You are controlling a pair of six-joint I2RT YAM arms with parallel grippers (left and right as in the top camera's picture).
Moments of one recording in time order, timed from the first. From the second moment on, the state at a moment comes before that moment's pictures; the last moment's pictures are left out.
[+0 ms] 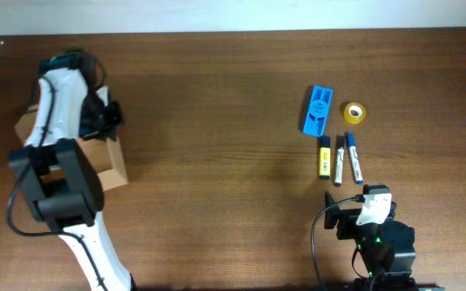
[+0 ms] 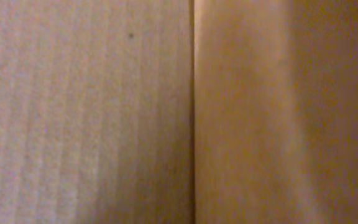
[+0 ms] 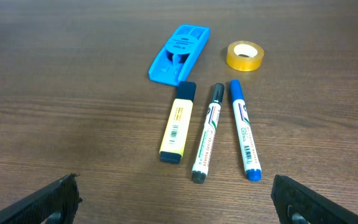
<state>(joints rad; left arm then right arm) 0.14 2.18 1.91 -1.40 0.01 -0.14 0.02 0.14 0.13 -0.44 -0.07 0.03</state>
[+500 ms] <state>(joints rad) -0.55 2.07 2.29 -1.50 -0.05 -0.53 0.02 0.14 0.13 -0.44 -0.07 0.03</state>
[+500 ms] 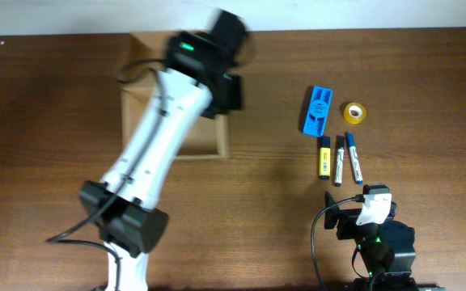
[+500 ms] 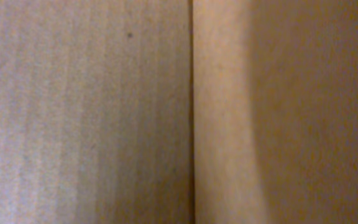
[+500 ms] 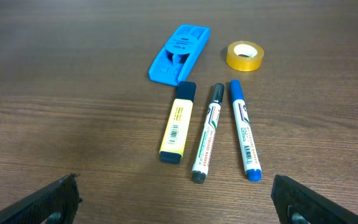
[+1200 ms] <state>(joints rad) -0.75 2.36 2.29 -1.30 -0.06 -0.70 0.02 0.14 0.13 -0.44 -0.07 0.03</state>
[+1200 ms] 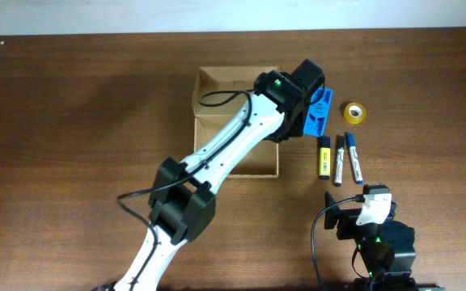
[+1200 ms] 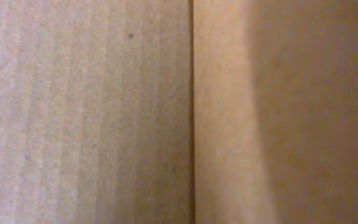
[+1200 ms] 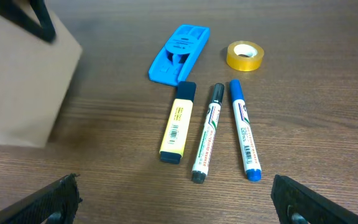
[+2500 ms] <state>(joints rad) -0.66 2.43 2.88 -1.68 -0.20 -0.50 0.02 0.14 0.13 -0.44 -0.07 0.03</state>
